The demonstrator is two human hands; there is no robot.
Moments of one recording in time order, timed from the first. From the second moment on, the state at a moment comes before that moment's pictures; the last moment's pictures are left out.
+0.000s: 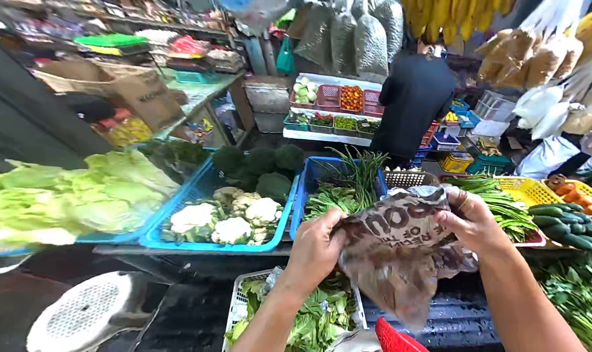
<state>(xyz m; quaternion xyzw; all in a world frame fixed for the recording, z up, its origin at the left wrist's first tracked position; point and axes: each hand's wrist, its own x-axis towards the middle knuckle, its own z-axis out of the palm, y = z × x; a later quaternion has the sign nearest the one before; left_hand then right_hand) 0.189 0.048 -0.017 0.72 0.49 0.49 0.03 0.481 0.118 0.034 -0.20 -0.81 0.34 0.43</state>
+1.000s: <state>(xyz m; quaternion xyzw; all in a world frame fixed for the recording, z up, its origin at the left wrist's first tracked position) -0.047 0.042 -0.004 0.55 0.58 0.57 0.17 0.258 0.156 0.047 -0.41 -0.88 0.22 0.06</state>
